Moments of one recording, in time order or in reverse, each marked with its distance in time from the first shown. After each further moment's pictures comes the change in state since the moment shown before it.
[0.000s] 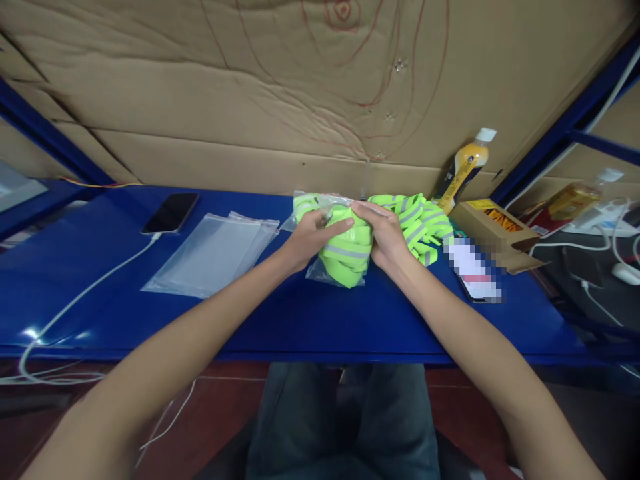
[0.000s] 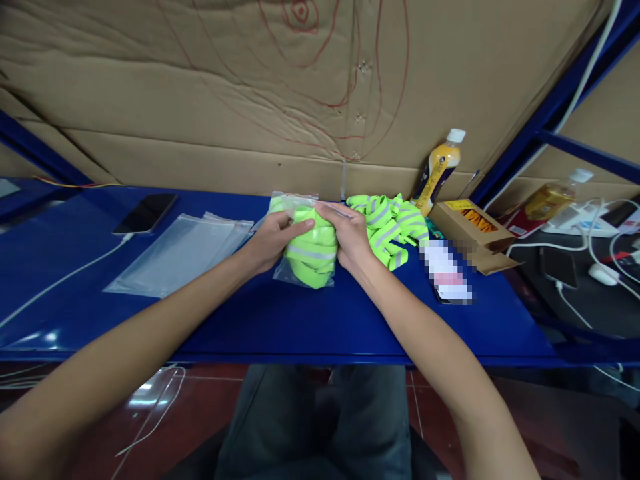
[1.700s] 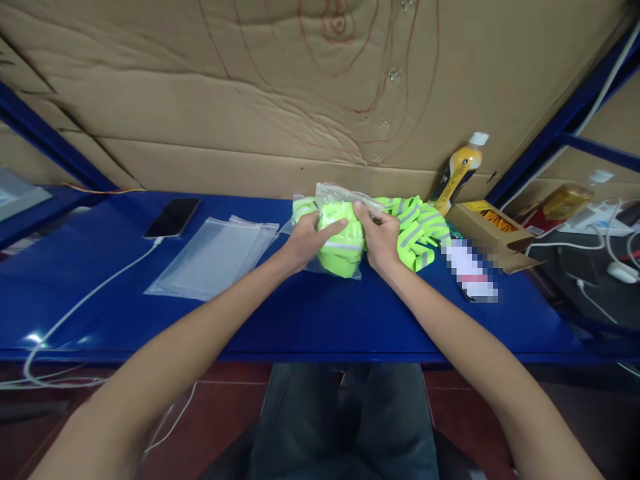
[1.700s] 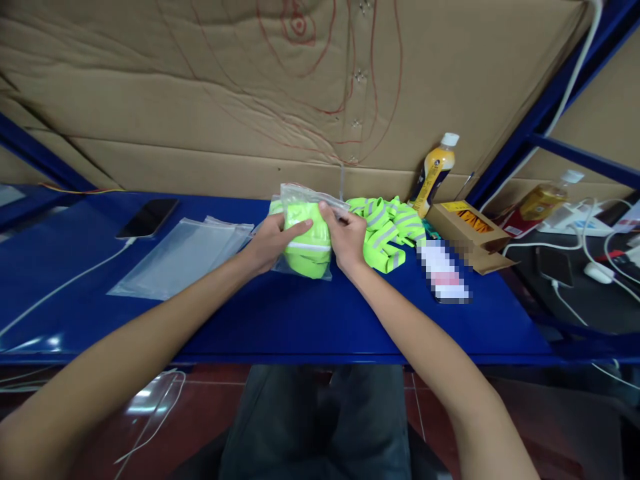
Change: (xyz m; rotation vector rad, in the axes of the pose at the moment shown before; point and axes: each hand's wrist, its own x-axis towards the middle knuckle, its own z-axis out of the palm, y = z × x) left_hand 0.002 -0.001 -0.005 0.088 0.102 -0.027; right_hand 0.007 0.022 -0.006 -0.185 0.107 -0.340
